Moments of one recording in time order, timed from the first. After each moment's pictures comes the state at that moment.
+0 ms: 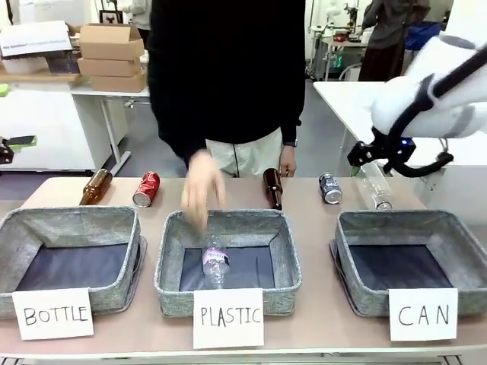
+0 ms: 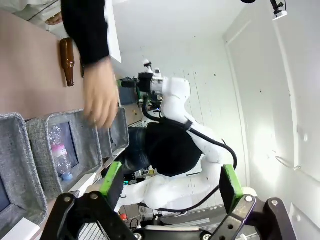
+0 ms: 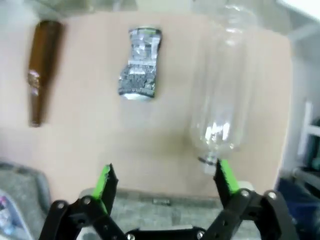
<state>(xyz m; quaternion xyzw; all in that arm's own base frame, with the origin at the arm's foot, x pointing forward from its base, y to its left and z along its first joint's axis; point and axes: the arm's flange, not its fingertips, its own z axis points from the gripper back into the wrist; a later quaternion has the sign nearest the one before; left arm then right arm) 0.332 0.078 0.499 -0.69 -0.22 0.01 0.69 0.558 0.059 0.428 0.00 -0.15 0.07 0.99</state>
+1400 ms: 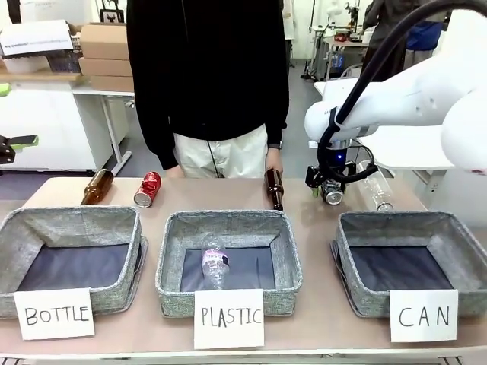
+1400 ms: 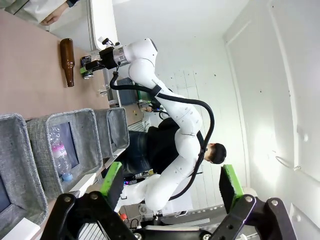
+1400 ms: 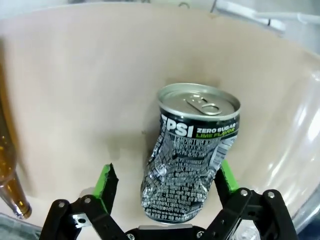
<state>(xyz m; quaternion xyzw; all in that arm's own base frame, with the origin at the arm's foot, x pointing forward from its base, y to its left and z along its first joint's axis) 0.332 0.079 0.499 -0.69 -0.22 0.01 0.69 0.695 0.123 0.307 -0.03 0.03 0.07 1.00</state>
